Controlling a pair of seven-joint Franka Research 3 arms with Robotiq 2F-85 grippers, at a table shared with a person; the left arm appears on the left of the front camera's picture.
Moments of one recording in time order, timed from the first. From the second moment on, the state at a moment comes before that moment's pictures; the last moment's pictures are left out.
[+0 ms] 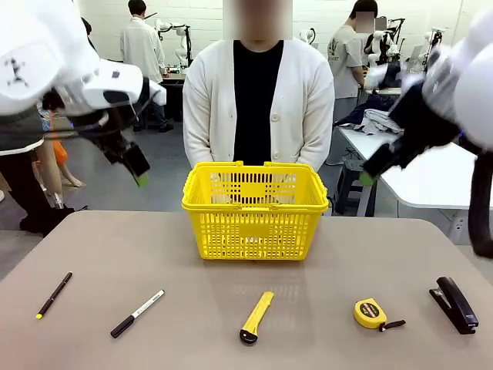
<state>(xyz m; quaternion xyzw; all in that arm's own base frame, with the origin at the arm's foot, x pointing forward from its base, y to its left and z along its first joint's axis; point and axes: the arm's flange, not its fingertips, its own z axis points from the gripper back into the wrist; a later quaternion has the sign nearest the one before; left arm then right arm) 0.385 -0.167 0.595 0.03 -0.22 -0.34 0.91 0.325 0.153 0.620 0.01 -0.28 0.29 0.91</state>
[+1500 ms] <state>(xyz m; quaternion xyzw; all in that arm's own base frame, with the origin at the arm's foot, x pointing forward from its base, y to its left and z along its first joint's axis) 0.363 0.013 0.643 -0.17 -0.28 -0.41 0.85 0.295 -0.046 0.626 0.26 -0.25 0.44 0.82</state>
